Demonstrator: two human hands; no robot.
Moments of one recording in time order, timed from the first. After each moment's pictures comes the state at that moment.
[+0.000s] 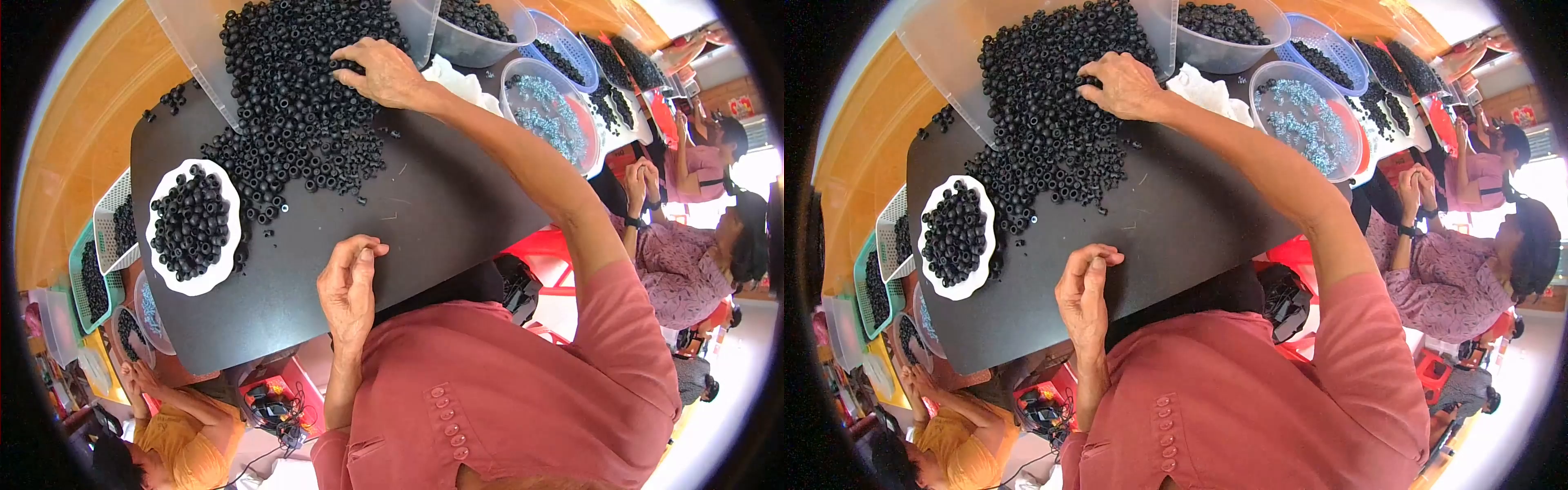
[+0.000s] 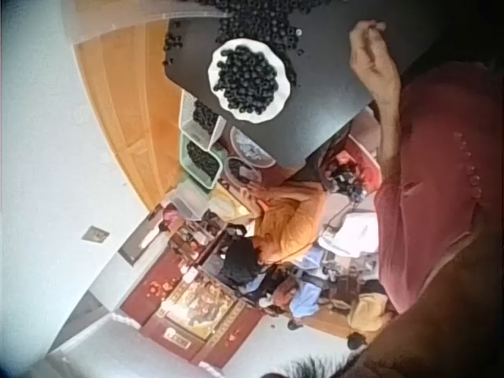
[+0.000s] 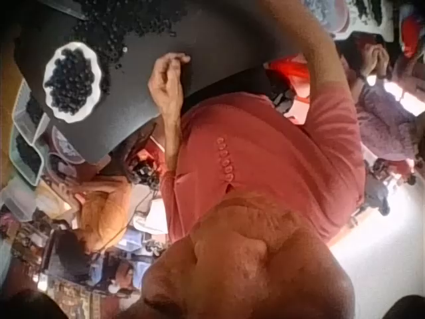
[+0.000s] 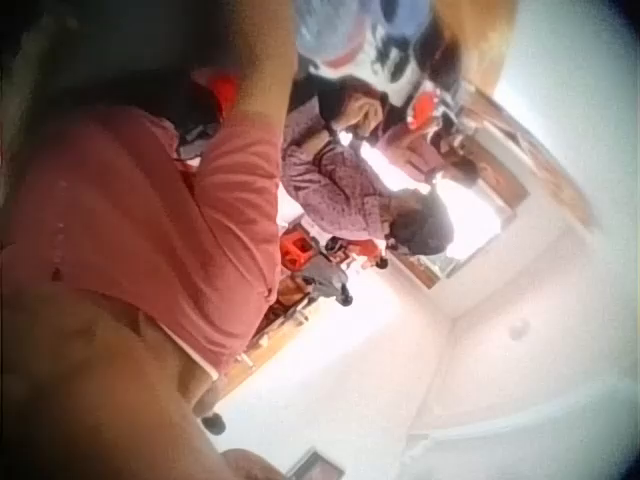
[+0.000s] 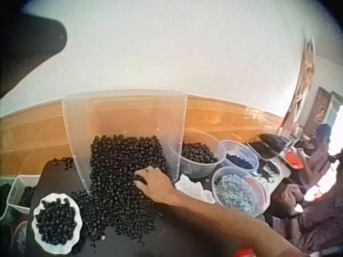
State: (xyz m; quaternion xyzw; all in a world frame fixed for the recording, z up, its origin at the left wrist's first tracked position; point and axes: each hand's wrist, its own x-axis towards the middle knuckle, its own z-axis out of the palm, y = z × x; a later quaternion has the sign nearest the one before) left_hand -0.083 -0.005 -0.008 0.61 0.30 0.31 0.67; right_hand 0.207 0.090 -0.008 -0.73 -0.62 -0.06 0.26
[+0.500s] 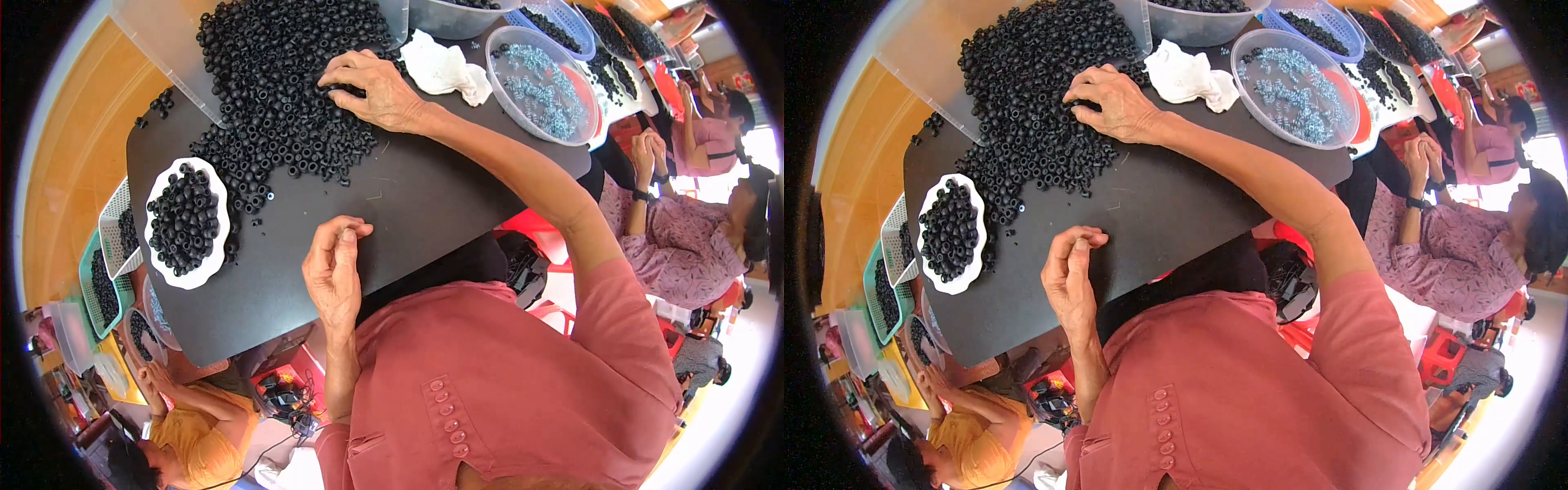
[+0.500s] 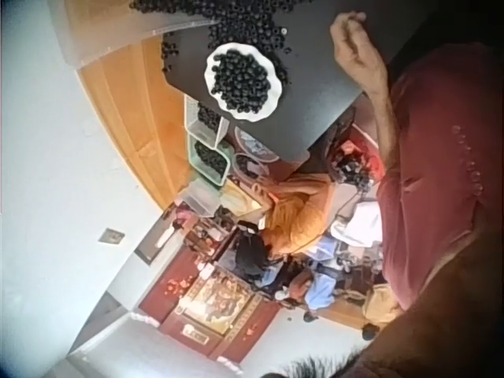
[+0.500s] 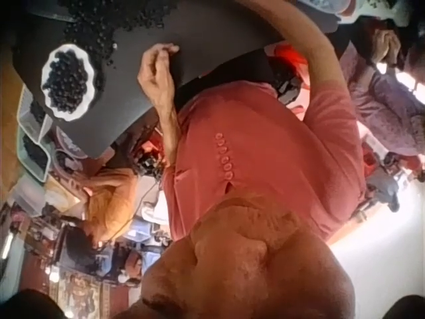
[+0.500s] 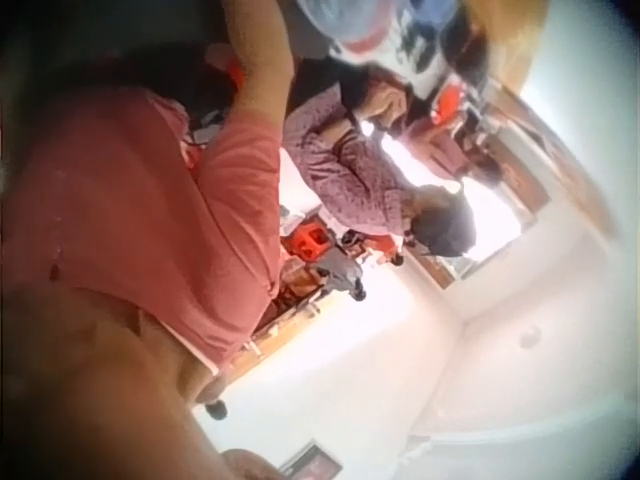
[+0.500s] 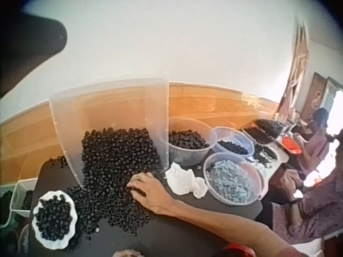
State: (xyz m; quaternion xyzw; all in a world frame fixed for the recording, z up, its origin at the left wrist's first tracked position) left_hand -0.079 -0.006 -0.013 0.62 0.28 0.33 0.65; right_hand 0.183 0.043 -0.030 -0.62 -0.67 -0.07 0.40
